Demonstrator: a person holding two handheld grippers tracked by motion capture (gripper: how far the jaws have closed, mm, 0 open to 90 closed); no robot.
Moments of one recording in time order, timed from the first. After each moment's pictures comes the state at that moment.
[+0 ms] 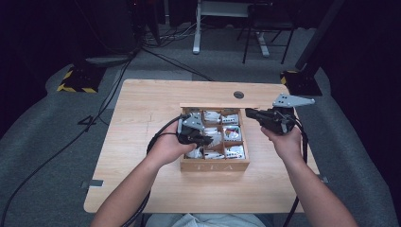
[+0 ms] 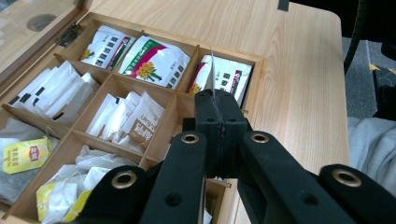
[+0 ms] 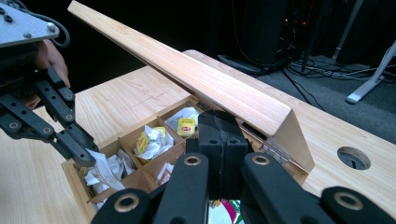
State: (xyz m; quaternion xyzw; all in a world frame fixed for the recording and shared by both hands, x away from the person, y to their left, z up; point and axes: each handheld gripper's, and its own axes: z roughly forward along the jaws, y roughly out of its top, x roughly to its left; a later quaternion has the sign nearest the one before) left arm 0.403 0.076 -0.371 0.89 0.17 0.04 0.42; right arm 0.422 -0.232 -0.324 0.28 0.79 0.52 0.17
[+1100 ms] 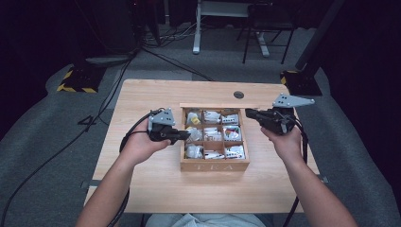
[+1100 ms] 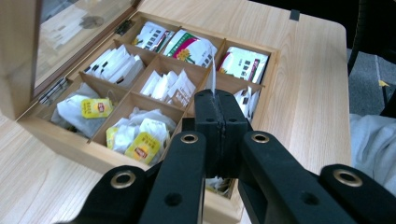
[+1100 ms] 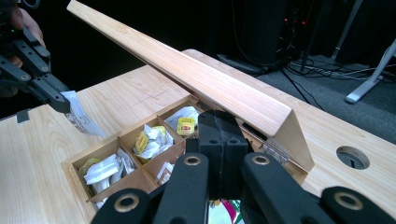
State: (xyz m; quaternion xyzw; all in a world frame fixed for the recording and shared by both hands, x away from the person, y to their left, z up) left arm 0.397 0.149 -0.361 0.87 0.20 0.06 0.45; right arm 0.422 -0.232 -0.324 0.28 0.79 0.52 0.17
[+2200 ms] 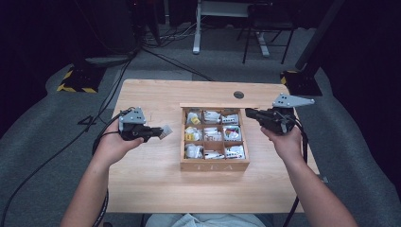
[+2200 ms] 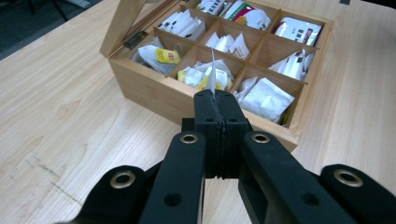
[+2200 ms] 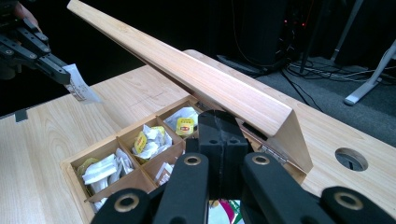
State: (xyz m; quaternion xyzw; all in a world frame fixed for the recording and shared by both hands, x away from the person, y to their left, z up) left arm 0.398 0.222 -0.371 0.86 0.25 0.11 0.43; right arm 0.422 -0.232 -0.325 0.28 0.79 0.52 0.18
